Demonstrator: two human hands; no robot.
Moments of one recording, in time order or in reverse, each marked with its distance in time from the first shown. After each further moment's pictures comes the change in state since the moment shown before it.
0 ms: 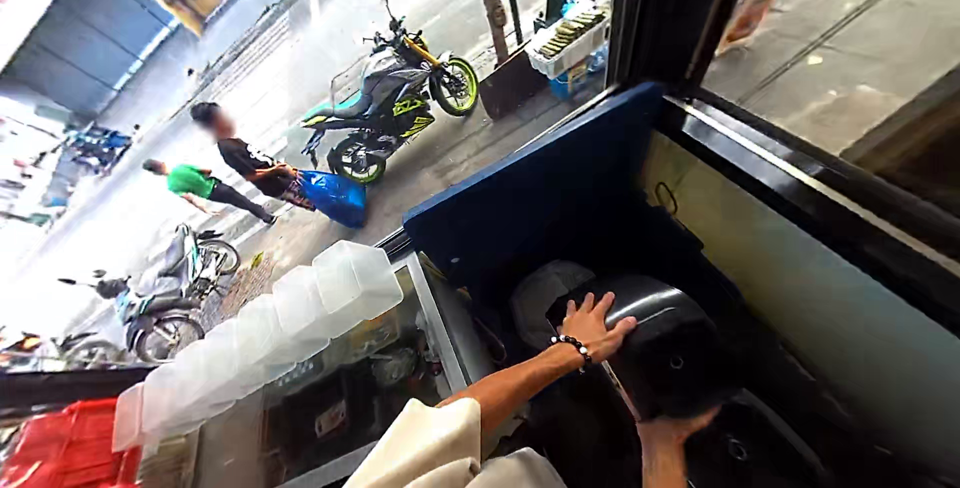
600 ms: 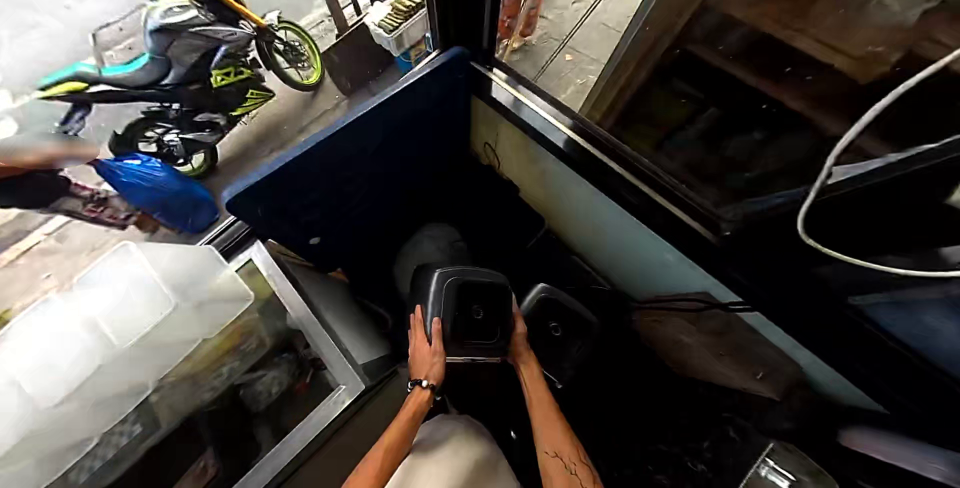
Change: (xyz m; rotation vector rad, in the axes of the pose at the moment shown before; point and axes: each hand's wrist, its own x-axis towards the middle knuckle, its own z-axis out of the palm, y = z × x) left_hand -0.127 -0.082 0.082 -0.335 0.372 -0.204; right_hand -0.001 -0.010 -0.045 -0.409 -0.569 -0.047
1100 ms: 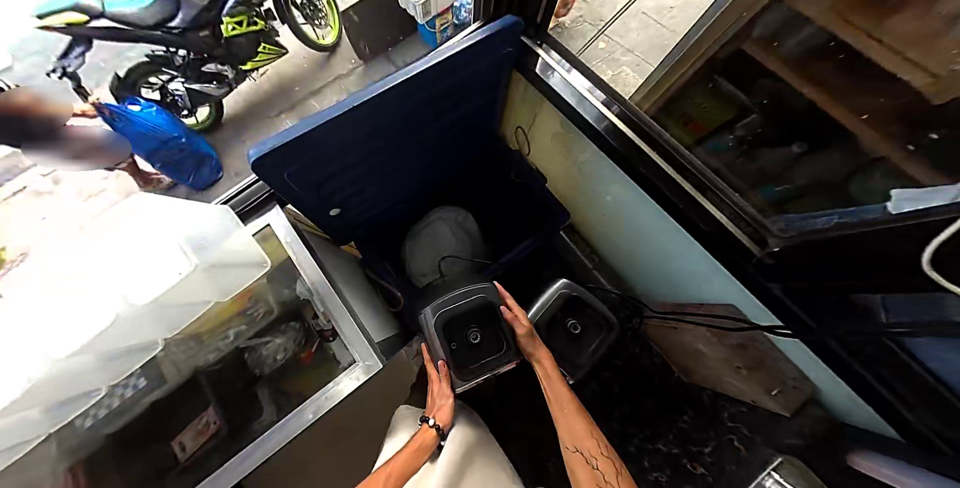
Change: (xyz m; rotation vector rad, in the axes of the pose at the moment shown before) left_hand -0.074 -0.097 0.020 -0.386 -0.089 -0.052; right_hand 0.004 0.009 -0.002 -0.371 -0.450 -0.088
